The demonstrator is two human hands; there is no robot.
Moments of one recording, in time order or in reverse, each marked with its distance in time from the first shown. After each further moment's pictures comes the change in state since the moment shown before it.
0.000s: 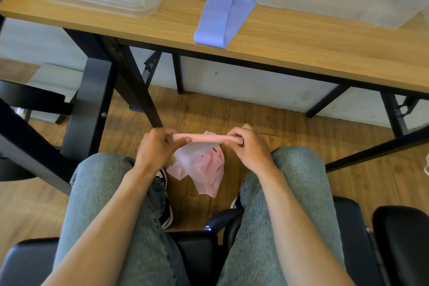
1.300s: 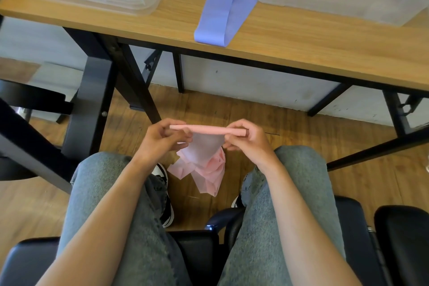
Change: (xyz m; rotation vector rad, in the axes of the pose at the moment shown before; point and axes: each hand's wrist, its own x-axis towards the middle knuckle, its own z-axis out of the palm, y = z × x) left_hand 0.002 0.014 -0.012 -0.635 -0.185 -0.116; right_hand -0.002 -0.011 -0.016 0.680 -0.082 0.079
